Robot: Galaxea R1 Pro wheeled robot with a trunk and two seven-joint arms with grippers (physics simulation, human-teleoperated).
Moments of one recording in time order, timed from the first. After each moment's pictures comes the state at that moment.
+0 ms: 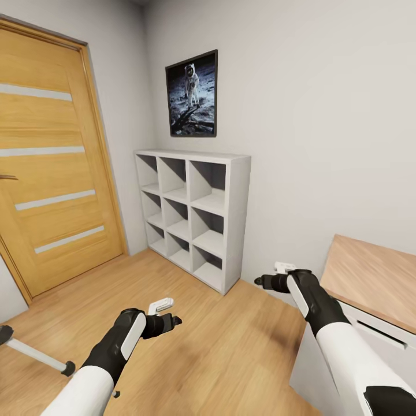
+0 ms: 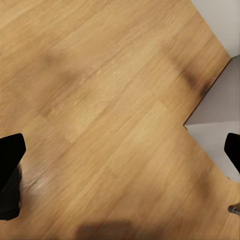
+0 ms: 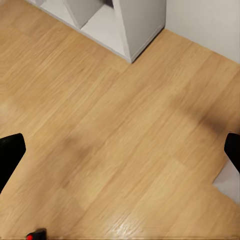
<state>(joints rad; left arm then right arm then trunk) -0.60 -0.07 0.01 -0.76 0.35 0.77 0.00 -0.80 -0.05 0.00 -0.79 -0.16 0.77 0.09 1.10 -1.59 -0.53</state>
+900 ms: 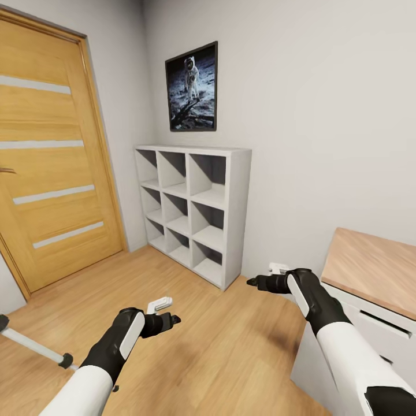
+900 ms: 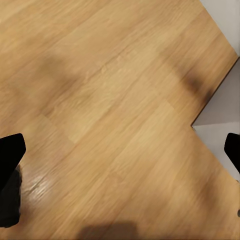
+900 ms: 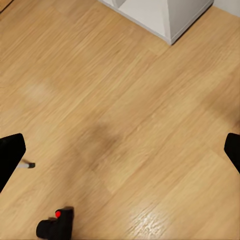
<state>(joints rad) -0.60 -0.06 0.01 -0.77 0.35 0.77 0.00 -0.80 -0.05 0.00 -0.80 -0.16 0.83 0.26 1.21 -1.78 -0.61</state>
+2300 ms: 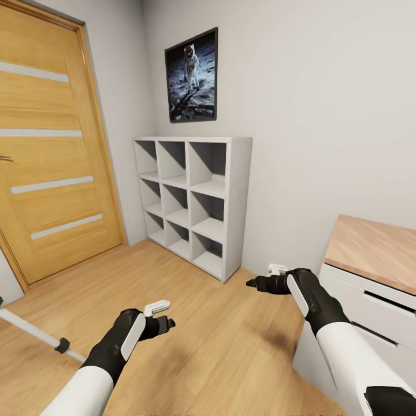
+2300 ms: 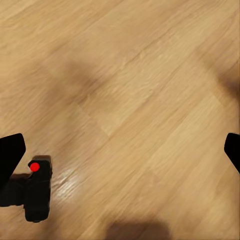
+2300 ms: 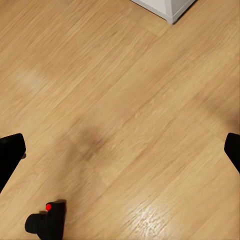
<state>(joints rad) -0.60 -0.06 0.01 -0.76 0.33 0.76 0.11 -0.80 -0.05 0.00 -0.80 -0.16 0.85 0.26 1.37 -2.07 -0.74</state>
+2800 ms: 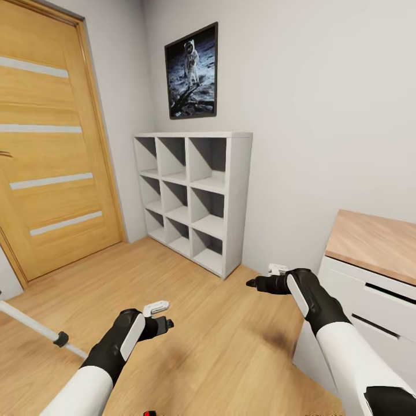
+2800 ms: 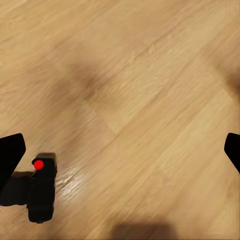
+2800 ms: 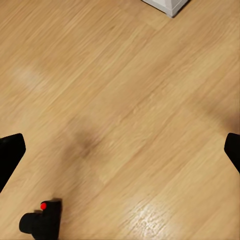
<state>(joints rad) -0.60 -0.06 0.01 -0.75 0.33 0.76 0.13 -0.80 -0.05 0.00 -0.80 -0.16 0.85 0.26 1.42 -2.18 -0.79</state>
